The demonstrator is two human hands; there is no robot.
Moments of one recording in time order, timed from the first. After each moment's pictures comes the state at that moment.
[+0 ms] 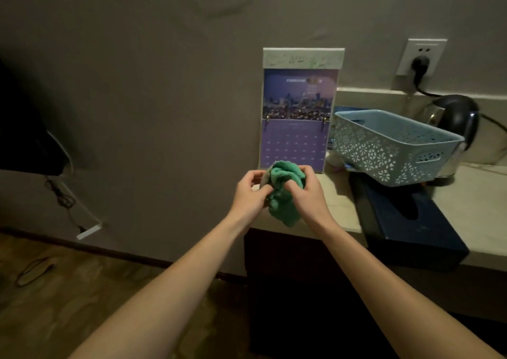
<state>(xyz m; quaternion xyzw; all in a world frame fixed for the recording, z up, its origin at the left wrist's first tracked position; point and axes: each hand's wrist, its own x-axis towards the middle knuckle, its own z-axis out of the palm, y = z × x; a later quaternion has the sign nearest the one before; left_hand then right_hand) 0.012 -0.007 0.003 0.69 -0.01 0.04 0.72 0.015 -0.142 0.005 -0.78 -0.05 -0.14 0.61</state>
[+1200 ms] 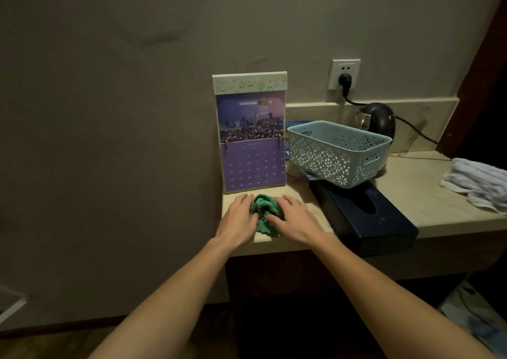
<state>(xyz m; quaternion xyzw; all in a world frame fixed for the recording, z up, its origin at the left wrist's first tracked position) 0.077 -0.011 -0.027 0.93 -0.22 0.03 0.29 0.029 -0.179 -0.023 -0.98 0.03 -0.06 0.21</state>
